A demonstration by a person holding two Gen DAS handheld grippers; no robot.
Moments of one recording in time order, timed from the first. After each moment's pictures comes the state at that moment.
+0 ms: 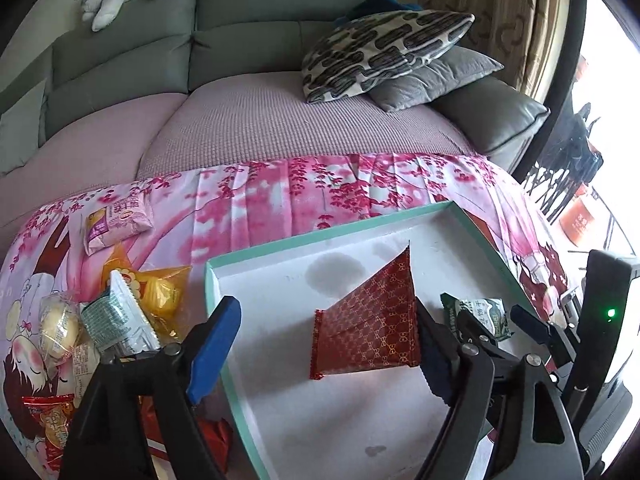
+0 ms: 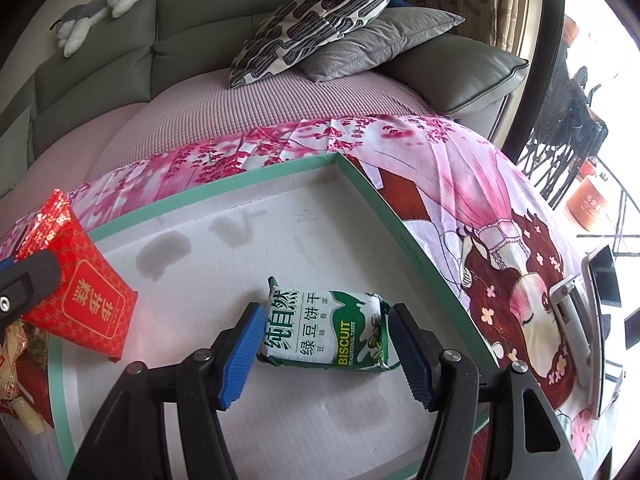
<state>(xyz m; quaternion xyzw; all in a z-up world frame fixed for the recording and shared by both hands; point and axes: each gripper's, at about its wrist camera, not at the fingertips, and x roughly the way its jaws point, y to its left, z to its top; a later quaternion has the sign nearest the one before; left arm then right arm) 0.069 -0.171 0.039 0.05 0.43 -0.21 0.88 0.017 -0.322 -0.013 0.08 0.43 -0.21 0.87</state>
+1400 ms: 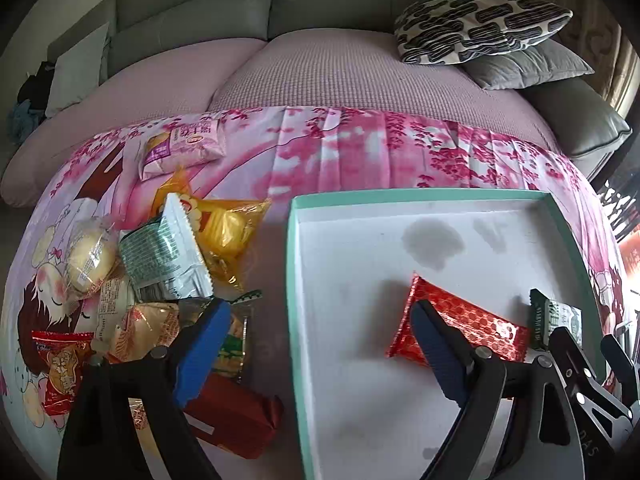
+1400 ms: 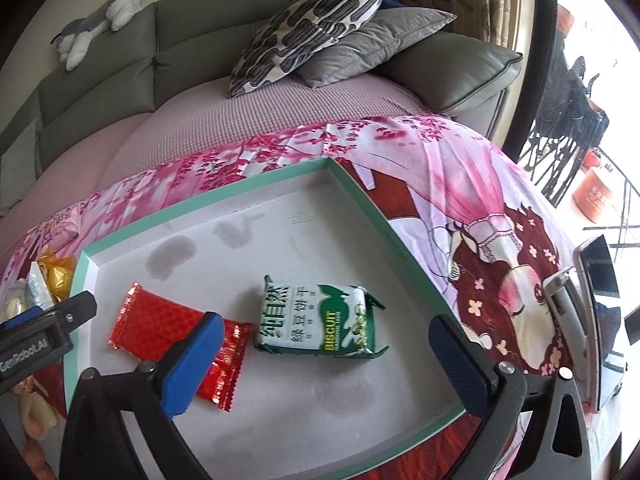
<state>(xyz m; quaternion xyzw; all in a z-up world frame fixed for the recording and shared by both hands) 0.091 -0.137 0.000 0.02 0.49 -0.06 0.87 0.002 -0.328 -0.004 0.10 0.42 -0.19 0.88</state>
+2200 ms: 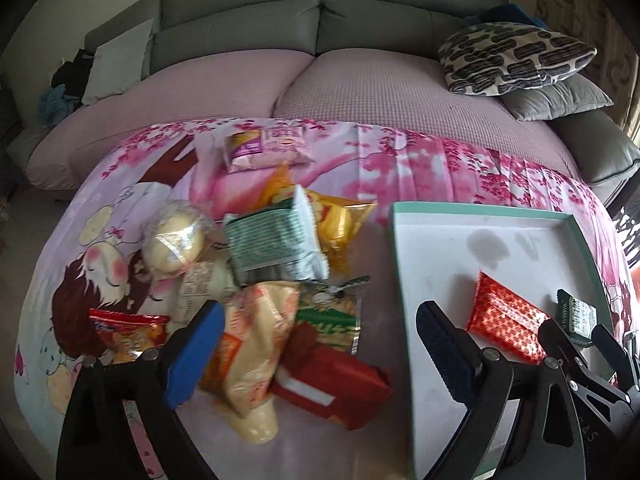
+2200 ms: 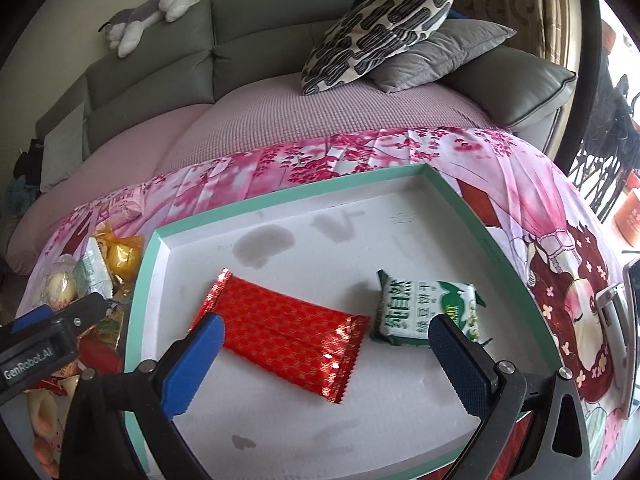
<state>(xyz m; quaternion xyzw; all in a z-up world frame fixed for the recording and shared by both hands) 0.066 -0.064 0.022 0.01 0.47 -0.01 0.88 0.015 -0.272 0.001 0.09 0.41 -0.11 0.90</state>
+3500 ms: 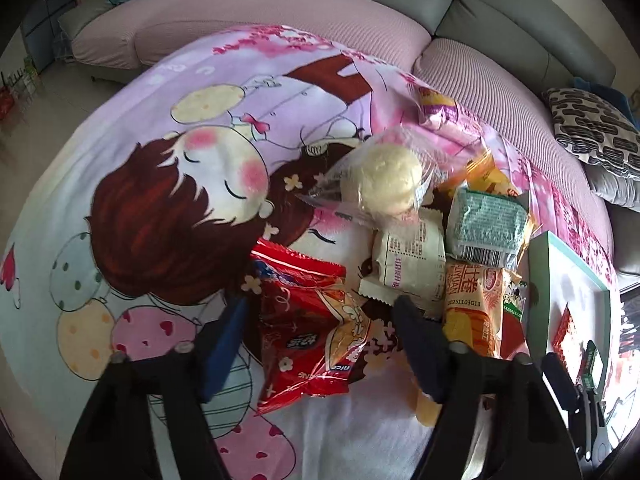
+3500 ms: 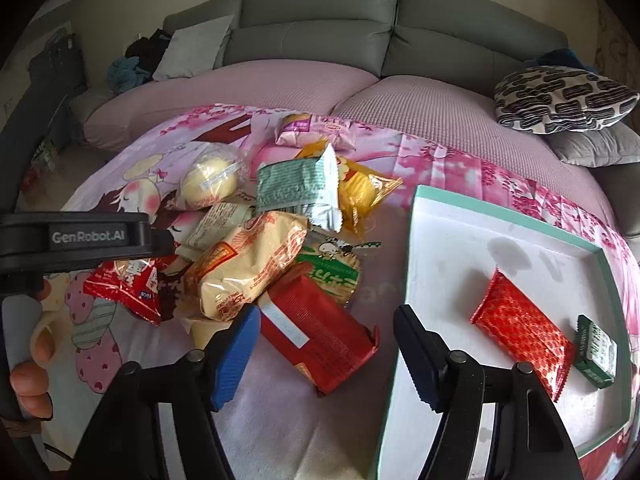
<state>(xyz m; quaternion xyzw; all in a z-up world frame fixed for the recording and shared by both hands) 0.063 0.090 -0.023 -0.15 0.54 0.07 0.83 0.022 -0.084 -0.014 -0.06 0.43 0.09 0.90</state>
